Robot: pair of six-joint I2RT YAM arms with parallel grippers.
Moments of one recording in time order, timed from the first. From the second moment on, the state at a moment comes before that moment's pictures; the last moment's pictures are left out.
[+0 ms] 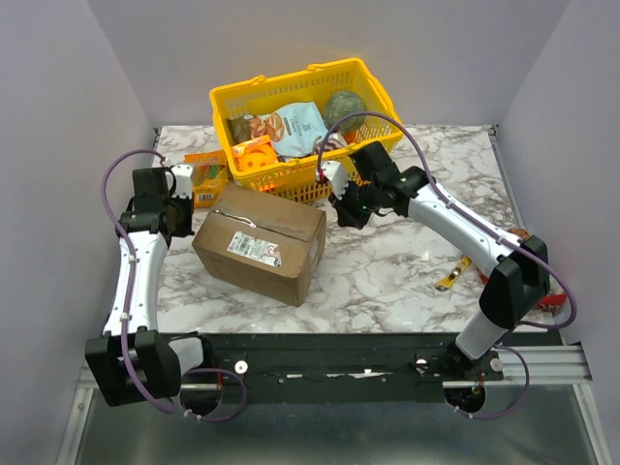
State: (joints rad) left arm 0.15 1.17 1.07 -0.73 0.12 0.22; right arm 0.64 1.66 1.49 -0.76 -0.33 -0.41
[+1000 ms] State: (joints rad) left arm -0.08 1.16 0.91 -0.67 0.60 0.19; right arm 0.50 1.68 1.47 -0.81 -0.28 -0.45
